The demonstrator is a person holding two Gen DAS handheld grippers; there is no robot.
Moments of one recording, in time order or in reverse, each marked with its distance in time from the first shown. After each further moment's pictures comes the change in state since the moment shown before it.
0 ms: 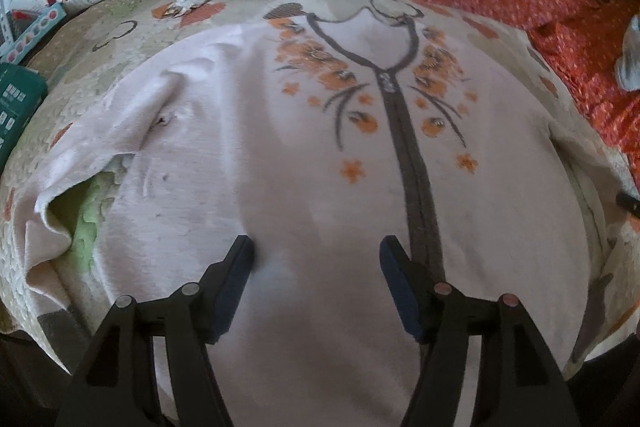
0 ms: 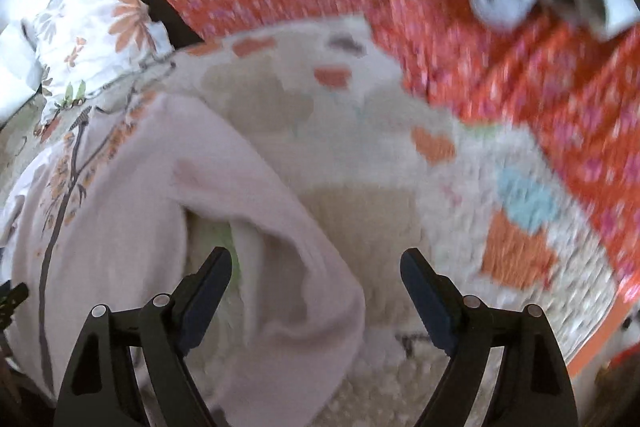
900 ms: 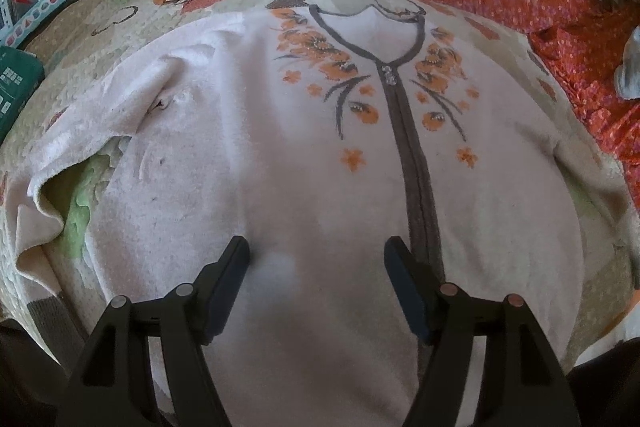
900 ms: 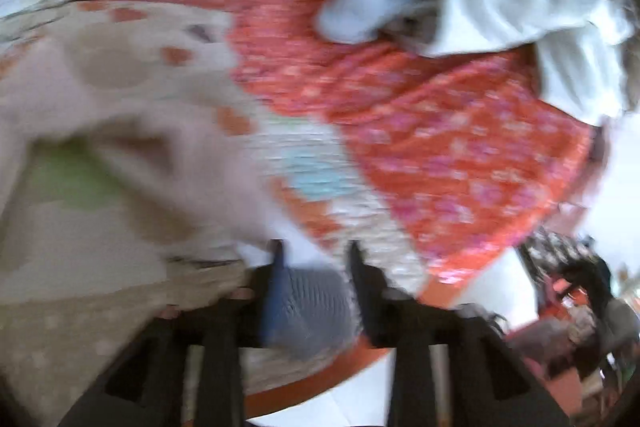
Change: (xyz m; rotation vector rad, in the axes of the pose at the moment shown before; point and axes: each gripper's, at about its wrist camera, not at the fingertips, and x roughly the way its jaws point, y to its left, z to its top) left arm -0.003 0.009 -0.004 -0.041 0.010 -0.044; right arm -0.074 -0.039 -0.027 -0.121 -0.114 -0.739
